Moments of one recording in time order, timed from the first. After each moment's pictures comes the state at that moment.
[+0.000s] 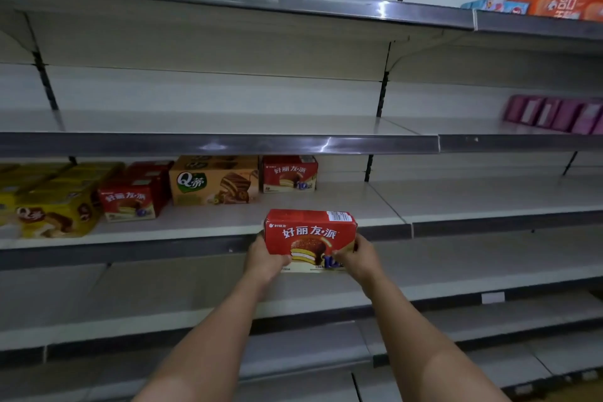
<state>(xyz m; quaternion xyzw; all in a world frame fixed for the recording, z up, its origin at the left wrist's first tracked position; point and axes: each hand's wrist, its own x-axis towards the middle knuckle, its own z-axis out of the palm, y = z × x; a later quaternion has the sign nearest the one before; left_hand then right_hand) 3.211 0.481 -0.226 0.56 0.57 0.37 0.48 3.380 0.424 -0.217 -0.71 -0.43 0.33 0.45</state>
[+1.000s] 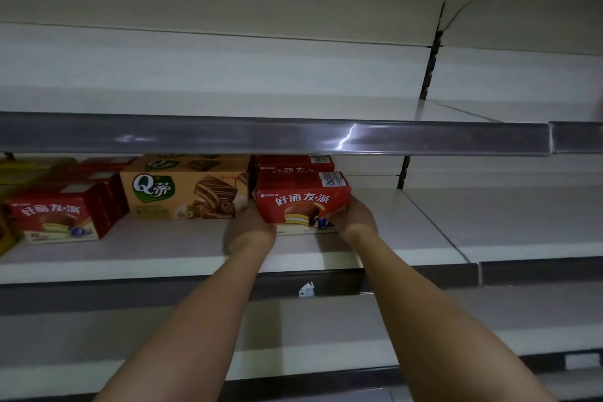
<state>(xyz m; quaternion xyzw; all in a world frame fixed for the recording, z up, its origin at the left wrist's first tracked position) 3.260 0.691 -0.263 0.63 0.68 0.31 0.22 3.432 0.648 -0.232 -0.74 -0.52 0.21 0.36</state>
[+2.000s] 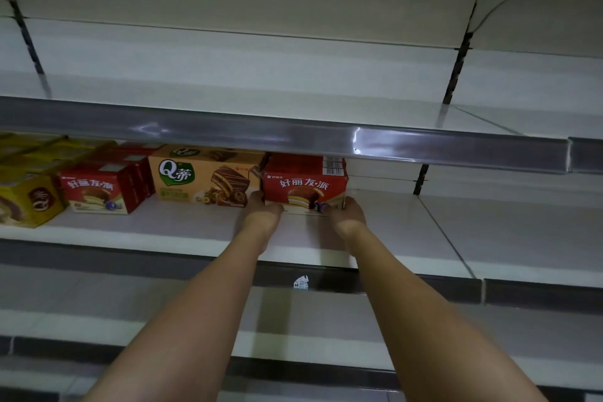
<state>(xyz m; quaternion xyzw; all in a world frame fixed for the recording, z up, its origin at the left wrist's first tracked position) 3.272 0.676 -0.245 0.48 0.61 0.48 0.41 3.425 0.647 -0.226 -0.67 -0.50 0.34 0.43</state>
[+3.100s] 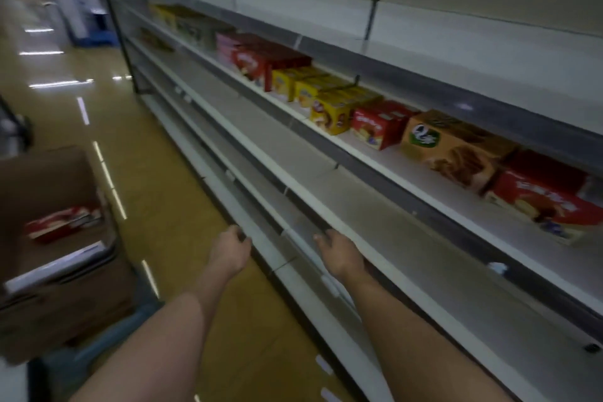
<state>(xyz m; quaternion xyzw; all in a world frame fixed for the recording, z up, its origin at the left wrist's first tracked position) 3.004 0.284 -0.314 0.21 0.89 0.34 0.20 3.169 0.416 -0.284 -0.44 -0.82 0.35 0.03</state>
